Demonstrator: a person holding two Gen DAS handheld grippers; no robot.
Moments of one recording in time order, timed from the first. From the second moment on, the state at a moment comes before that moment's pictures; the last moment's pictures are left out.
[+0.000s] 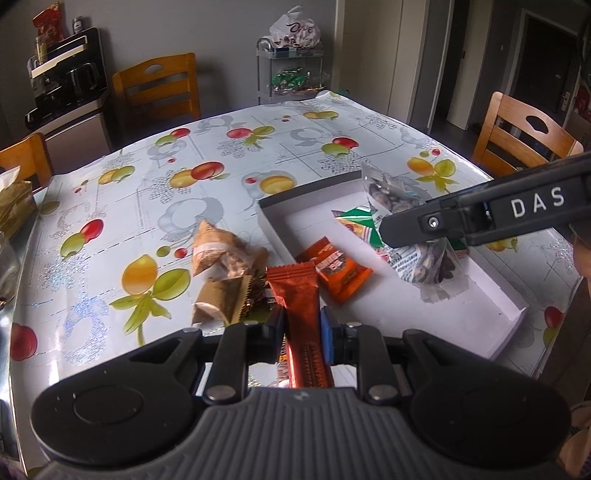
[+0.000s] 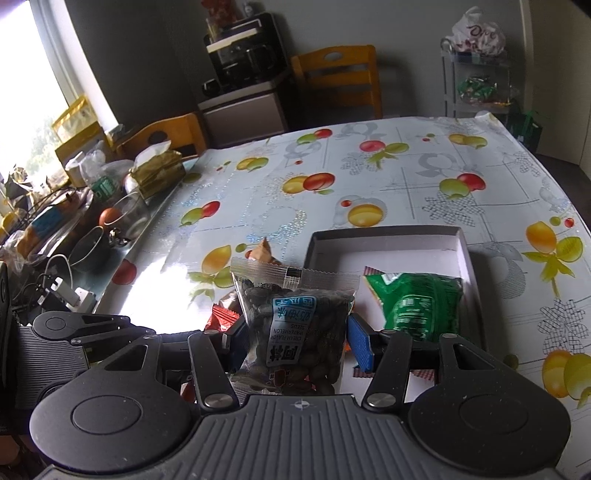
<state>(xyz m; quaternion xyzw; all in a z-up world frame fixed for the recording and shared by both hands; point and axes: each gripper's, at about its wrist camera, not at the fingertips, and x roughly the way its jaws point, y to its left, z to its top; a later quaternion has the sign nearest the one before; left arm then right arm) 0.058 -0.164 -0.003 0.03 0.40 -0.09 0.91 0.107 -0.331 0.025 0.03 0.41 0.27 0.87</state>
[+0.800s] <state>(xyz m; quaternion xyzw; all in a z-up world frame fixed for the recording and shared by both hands) 0.084 -0.230 -0.019 0.06 0.42 -0.17 0.89 0.118 -0.401 -0.005 0.05 0.45 0.20 0.87</state>
